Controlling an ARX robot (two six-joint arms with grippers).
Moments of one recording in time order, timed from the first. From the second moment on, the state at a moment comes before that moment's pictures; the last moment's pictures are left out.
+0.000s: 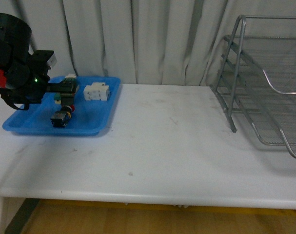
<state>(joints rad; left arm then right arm) 0.01 2.41 1.75 -0.16 0.03 0.05 0.00 0.00 0.01 0.00 0.00 0.00</state>
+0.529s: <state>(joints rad) -0.01 2.45 1.74 -0.14 0.03 0.05 0.00 0.00 0.01 0.00 0.00 0.00</state>
